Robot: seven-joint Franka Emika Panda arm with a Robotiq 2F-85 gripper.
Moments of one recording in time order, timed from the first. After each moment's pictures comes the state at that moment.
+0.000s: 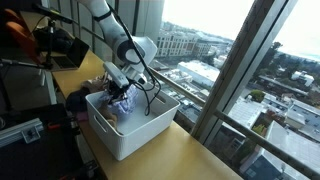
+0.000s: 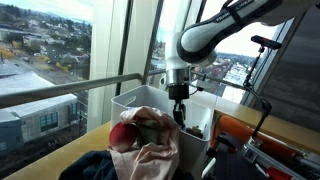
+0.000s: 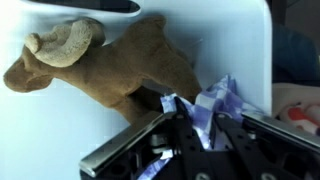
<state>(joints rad) -0.02 0.47 0.15 -1.95 0.15 2.01 -0.22</state>
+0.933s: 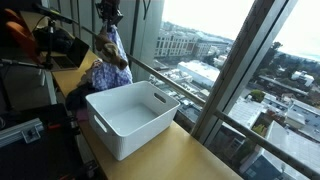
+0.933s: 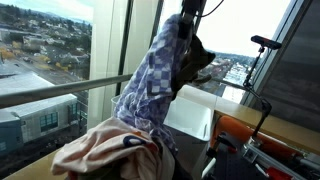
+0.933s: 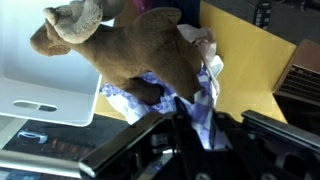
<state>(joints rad) 0.19 0.04 0.21 -1.76 0.14 1.84 -0.12</state>
